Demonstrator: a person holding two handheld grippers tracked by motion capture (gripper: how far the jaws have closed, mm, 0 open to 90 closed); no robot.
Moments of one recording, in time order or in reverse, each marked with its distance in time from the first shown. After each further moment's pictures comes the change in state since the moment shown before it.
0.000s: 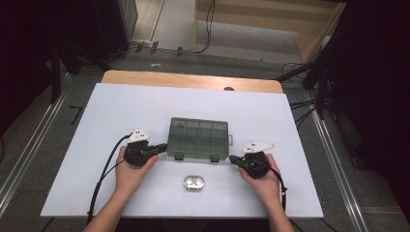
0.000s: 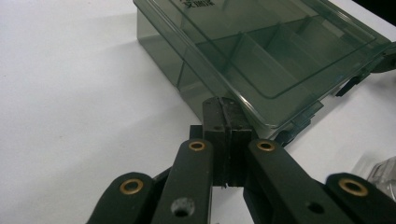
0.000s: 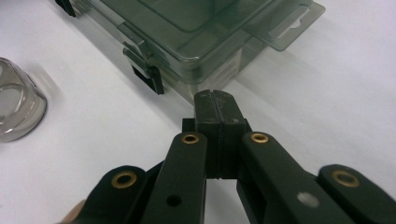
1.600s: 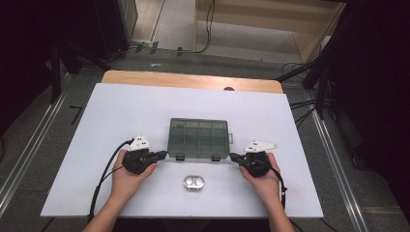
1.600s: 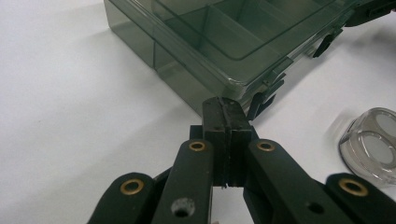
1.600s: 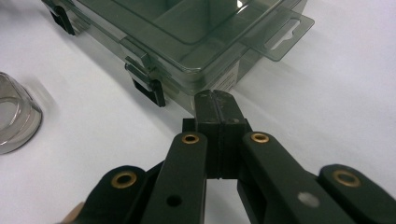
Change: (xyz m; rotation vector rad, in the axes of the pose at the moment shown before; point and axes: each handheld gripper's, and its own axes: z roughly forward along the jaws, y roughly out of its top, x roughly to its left) left arm -0.014 -0.009 -0.011 0.049 -0.013 0.116; right arm -0.004 -0.001 -0.001 -0.056 -0.009 0.000
